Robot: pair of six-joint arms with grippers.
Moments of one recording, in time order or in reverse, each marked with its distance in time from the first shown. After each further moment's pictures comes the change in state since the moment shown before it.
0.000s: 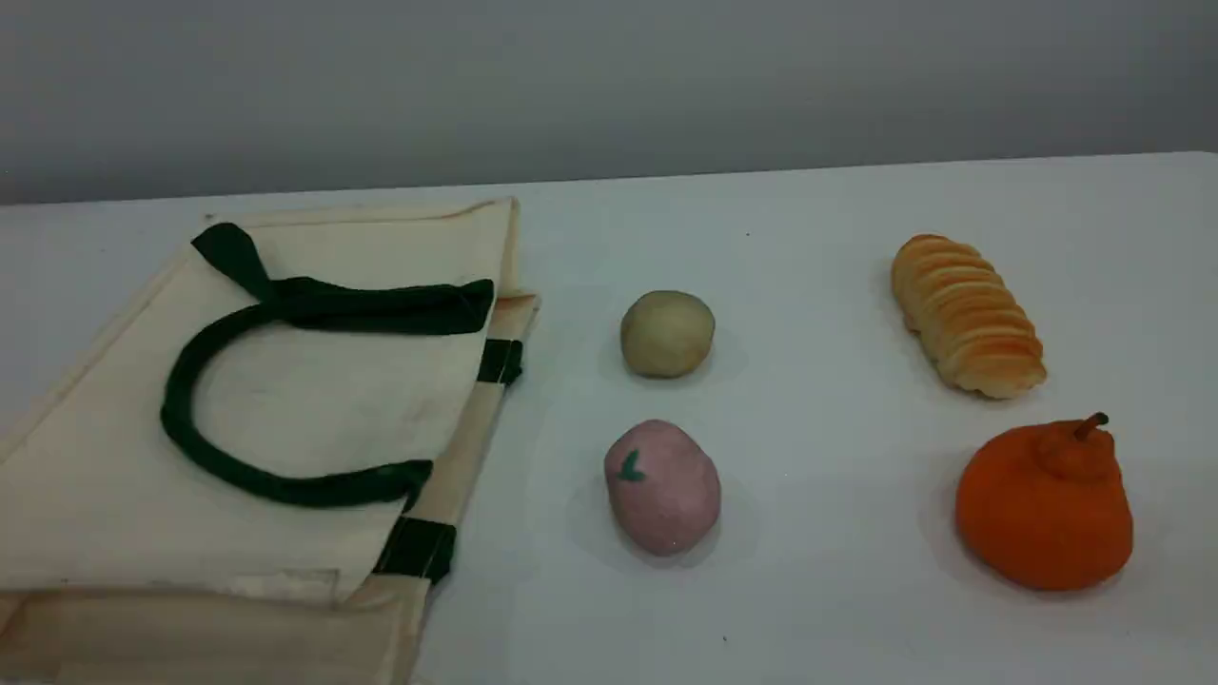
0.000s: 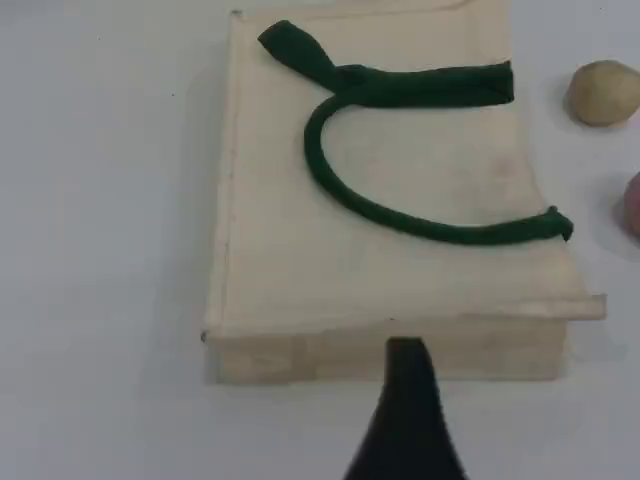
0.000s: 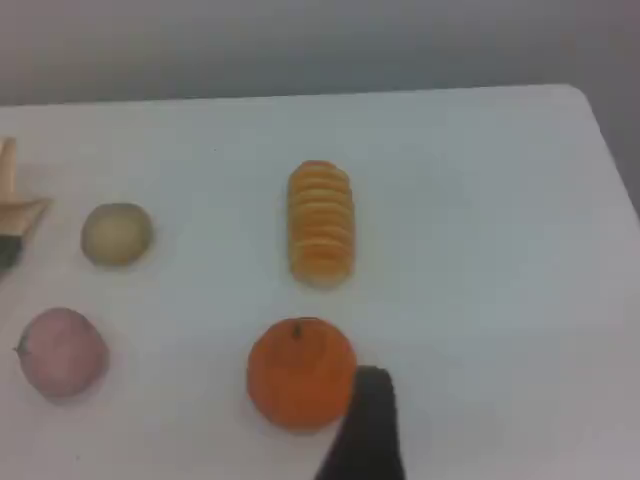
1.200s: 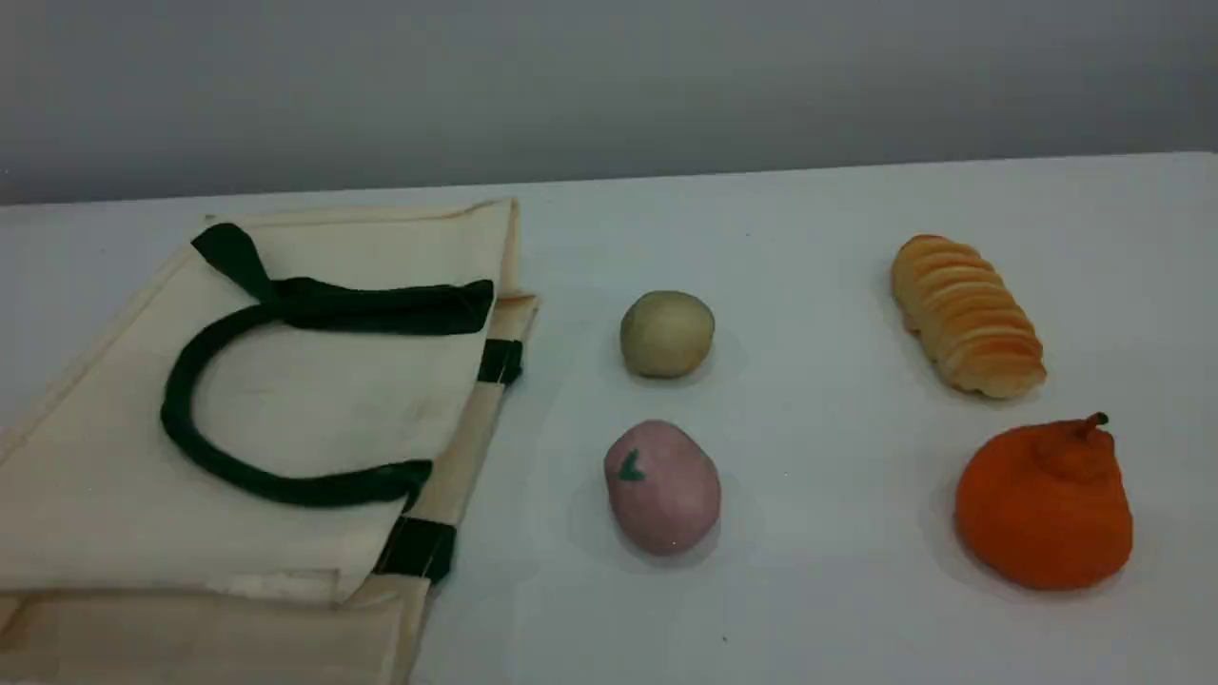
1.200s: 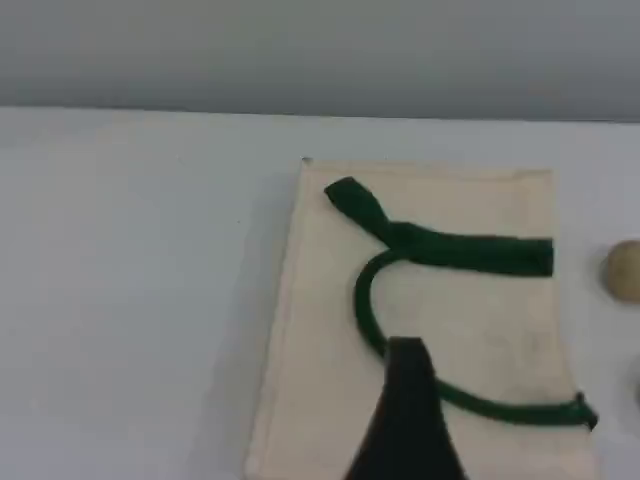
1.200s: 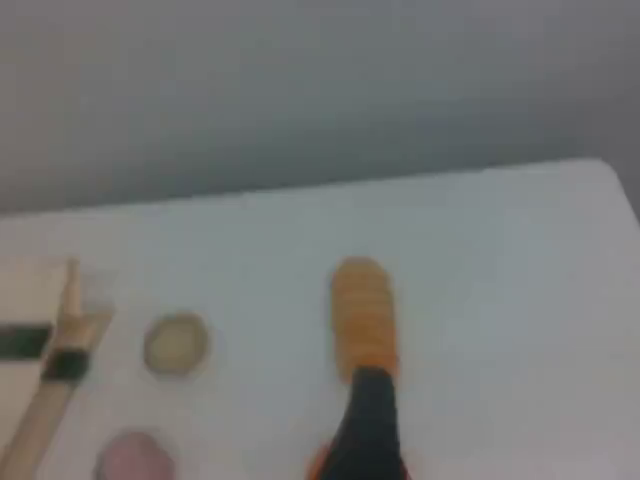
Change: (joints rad) left arm -0.002 0.310 -0.207 0.086 -0.205 -0.155; right arm 0.000 0.326 -0.250 0.061 -0.137 0.046
